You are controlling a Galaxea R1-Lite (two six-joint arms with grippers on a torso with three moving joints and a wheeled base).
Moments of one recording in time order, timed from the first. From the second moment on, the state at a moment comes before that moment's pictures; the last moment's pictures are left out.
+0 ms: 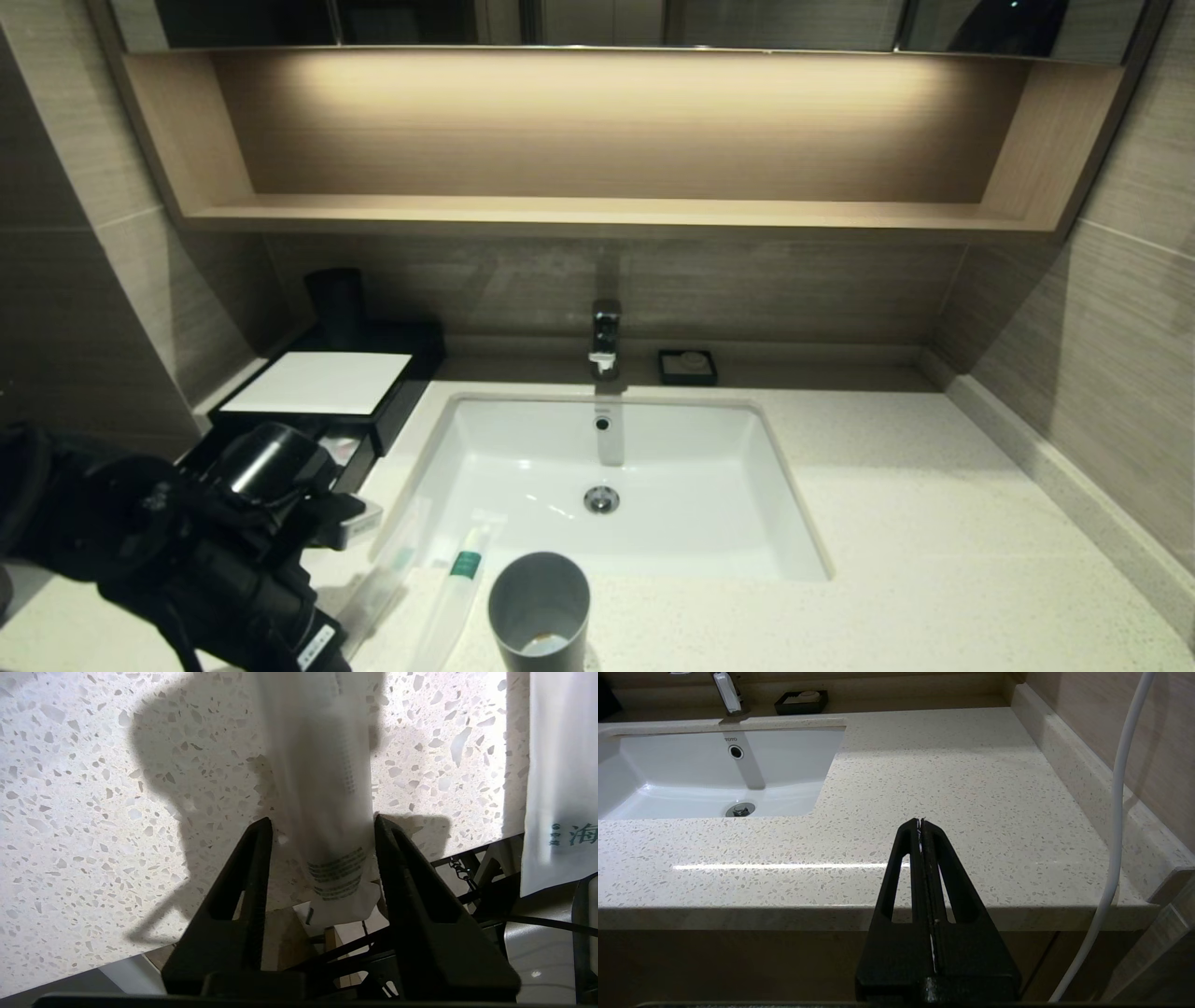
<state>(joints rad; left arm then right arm) -0.25 1.69 -0.73 0.37 -0.07 0.22 0.00 0.00 0.00 -0.01 0.00 0.05</state>
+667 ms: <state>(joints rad) -0.26 1.68 -0.73 0.37 -0.06 0.22 0.00 0.00 0.00 -0.01 0.00 0.05</state>
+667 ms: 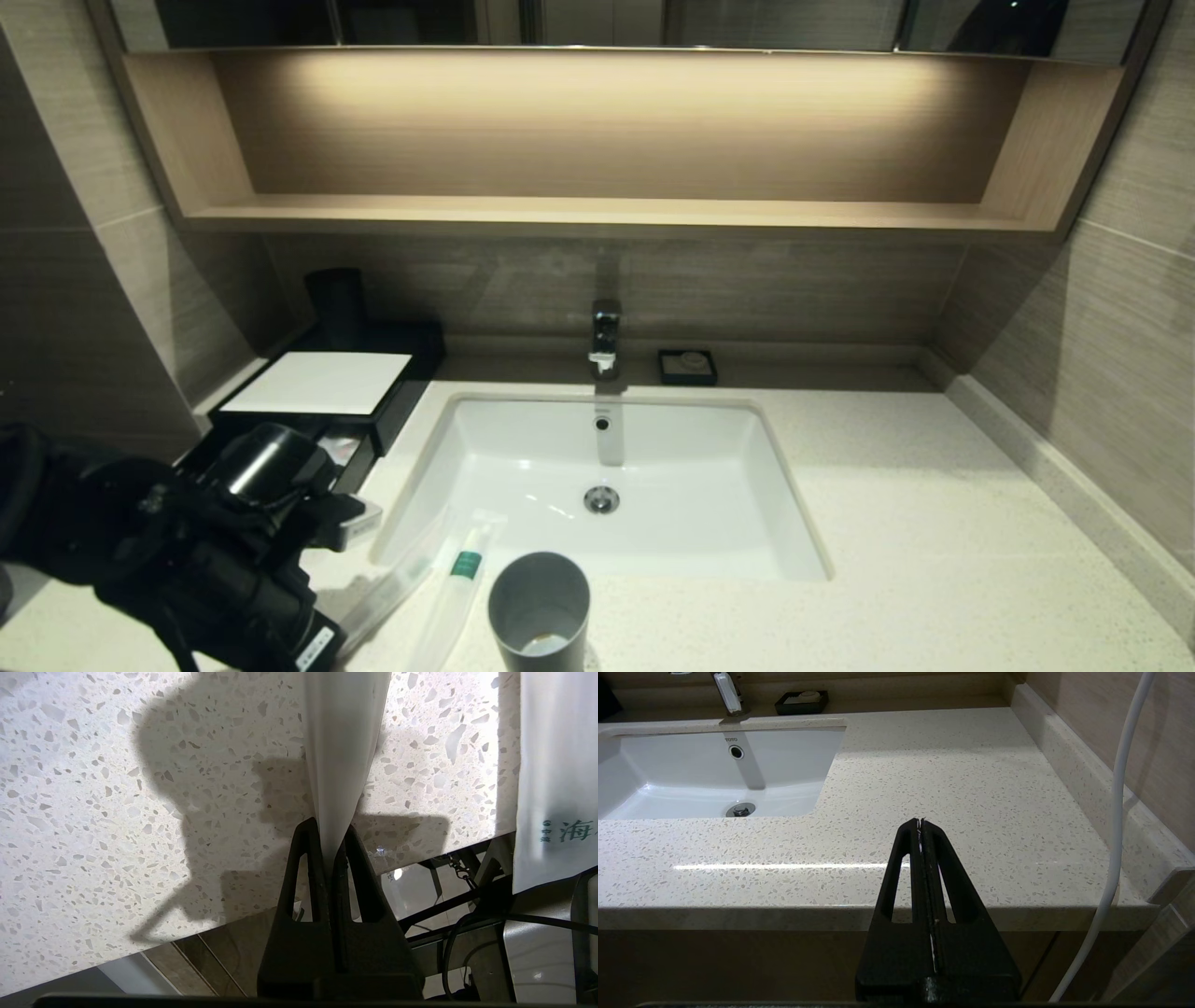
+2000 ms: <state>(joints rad) -0.05 1.60 -1.10 0.59 0.10 0.13 0.00 0.00 0.00 -0.01 0.00 0.05</state>
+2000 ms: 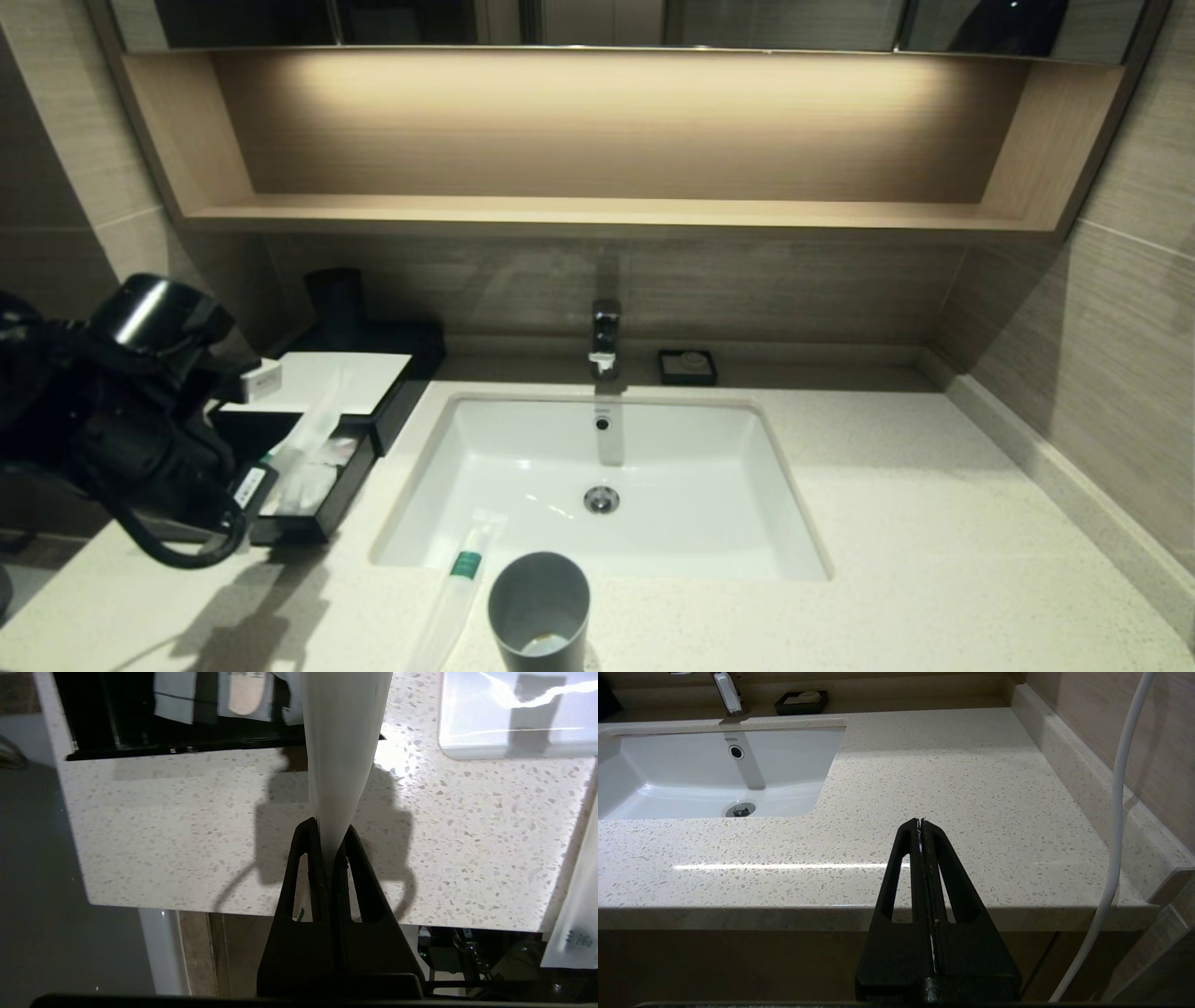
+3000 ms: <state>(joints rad) 0.16 1.71 -1.50 1.15 0.23 0.18 0.00 0.00 0.00 -0.01 0.00 0.05</state>
